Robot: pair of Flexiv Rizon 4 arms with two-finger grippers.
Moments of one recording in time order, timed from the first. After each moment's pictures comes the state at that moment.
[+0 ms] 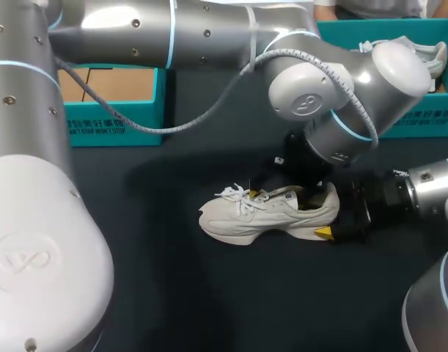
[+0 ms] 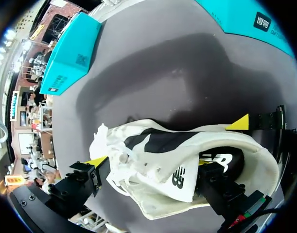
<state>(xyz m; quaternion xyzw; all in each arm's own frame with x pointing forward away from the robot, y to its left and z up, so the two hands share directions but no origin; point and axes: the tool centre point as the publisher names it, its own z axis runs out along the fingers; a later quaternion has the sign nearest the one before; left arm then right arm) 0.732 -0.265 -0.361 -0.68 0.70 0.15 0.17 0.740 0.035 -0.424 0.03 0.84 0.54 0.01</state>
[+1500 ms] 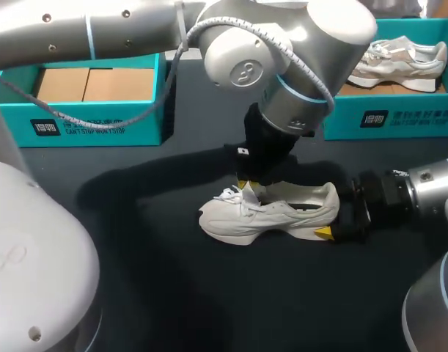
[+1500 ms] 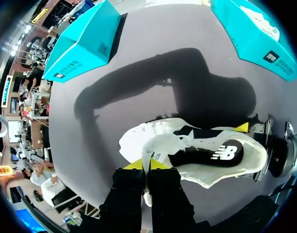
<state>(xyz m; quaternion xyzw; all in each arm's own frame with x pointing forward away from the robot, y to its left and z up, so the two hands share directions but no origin) 0.727 -0.207 -0.303 -0.72 0.67 0.11 0.12 0.740 0.035 -0.424 0.03 0.84 0.54 0.01</state>
